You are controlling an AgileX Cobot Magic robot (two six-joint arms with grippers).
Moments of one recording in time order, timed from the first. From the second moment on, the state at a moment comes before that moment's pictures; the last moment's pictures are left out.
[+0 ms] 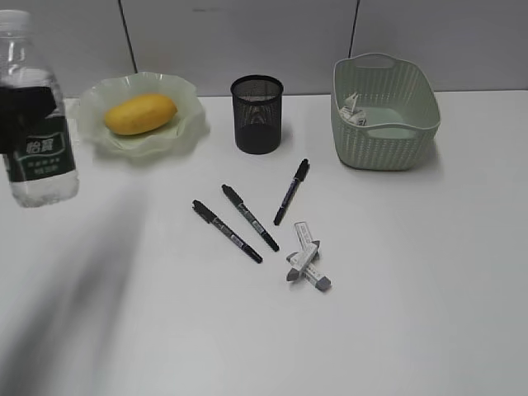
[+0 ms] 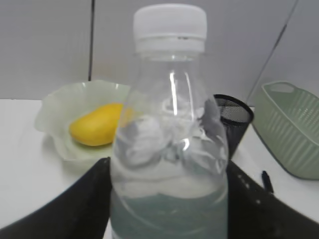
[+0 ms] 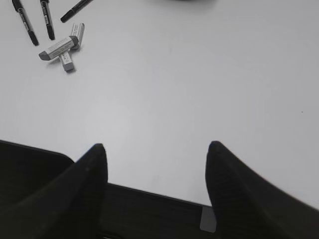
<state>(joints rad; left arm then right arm) -0.22 1.19 -0.45 0.29 -0.44 -0.50 0.22 0.17 -0.51 0.06 1.05 -0.06</state>
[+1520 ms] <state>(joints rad) -0.02 1.79 -0.35 0.26 -1.15 -0.14 0.22 0.17 -0.51 0.06 1.04 -0.04</state>
